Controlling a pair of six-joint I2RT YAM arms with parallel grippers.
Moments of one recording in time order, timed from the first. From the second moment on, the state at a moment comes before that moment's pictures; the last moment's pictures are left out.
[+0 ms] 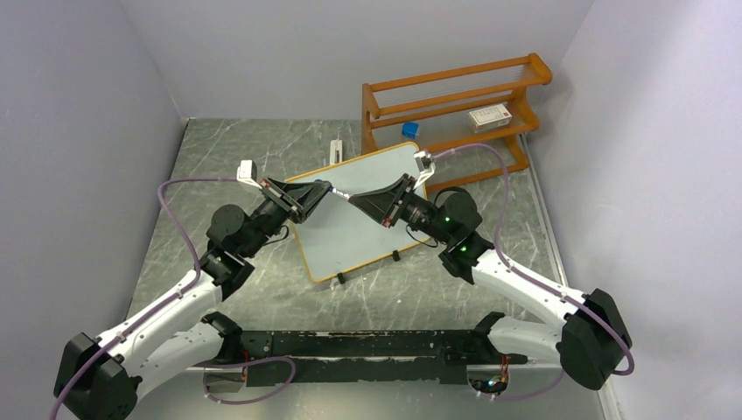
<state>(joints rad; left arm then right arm) -0.58 0.88 0.53 0.55 0.10 -1.44 0.71 1.12 0.66 0.67 -0.36 0.82</state>
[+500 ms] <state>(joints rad) -0.59 0.83 0.51 0.54 -0.03 -1.41 0.70 1.01 0.61 0.62 -0.37 0.76</state>
